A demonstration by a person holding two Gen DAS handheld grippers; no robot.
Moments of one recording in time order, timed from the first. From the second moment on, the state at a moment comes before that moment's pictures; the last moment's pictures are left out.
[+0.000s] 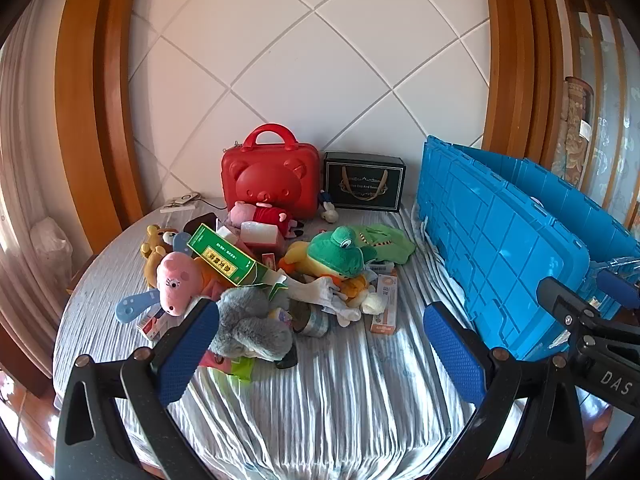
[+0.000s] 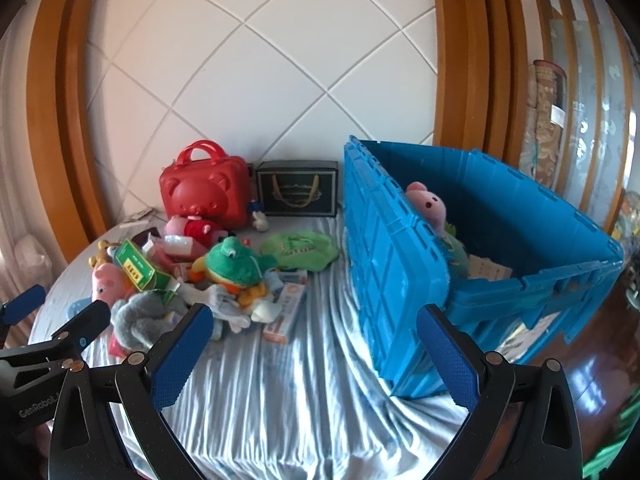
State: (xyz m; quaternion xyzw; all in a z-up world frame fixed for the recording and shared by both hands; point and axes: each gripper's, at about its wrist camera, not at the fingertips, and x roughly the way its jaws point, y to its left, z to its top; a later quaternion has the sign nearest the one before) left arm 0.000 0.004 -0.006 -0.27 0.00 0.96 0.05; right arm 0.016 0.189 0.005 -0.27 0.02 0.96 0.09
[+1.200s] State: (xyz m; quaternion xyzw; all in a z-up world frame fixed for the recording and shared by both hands) left arm -0.020 -0.049 -0.037 -0.31 -0.01 0.95 0.05; right arm -0.003 0.152 -0.010 -0.30 0.01 0.95 0.09
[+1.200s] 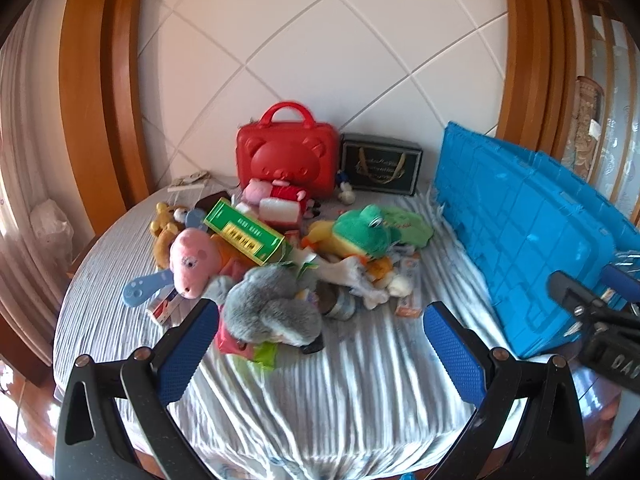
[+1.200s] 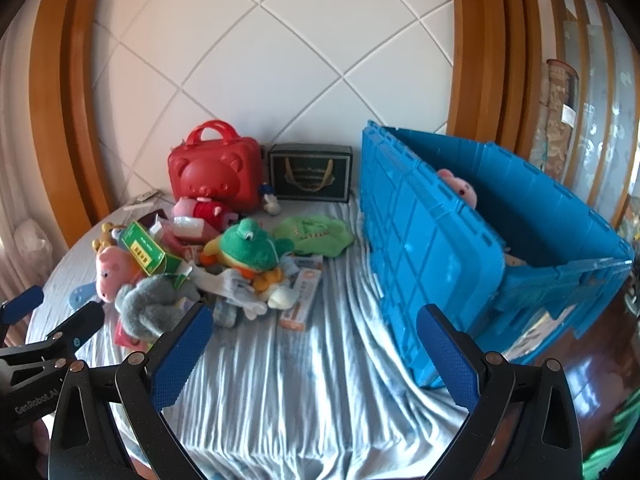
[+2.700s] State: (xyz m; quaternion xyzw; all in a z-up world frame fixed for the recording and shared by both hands) left arm -0.211 -0.125 -0.222 -0.51 -0.04 0.86 -0.07; right arm -0.247 0.197 -0.210 -0.55 0.02 0.83 -0.01
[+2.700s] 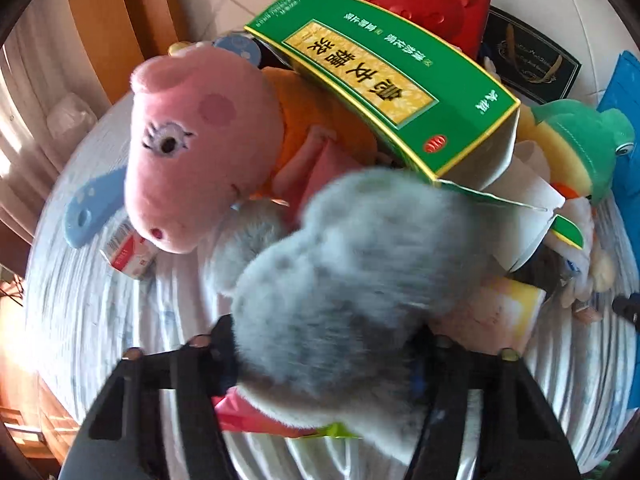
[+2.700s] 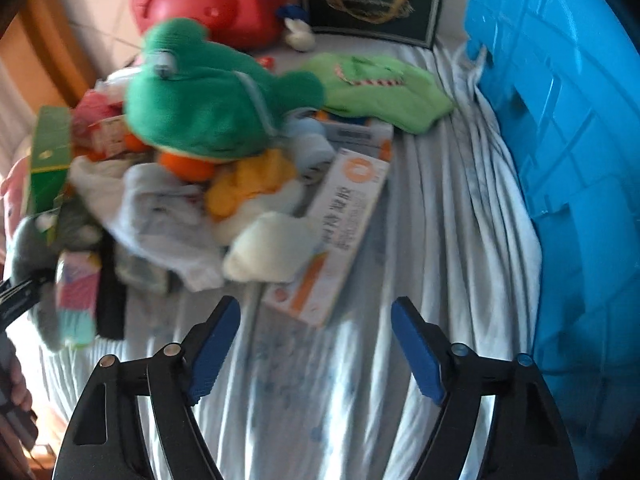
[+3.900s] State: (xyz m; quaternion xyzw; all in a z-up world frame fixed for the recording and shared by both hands) left arm -0.152 -0.101 -0.073 -0.36 -0.02 0.93 0.02; right arm -0.189 0.180 -0.060 -0.39 0.05 0.92 -0.02
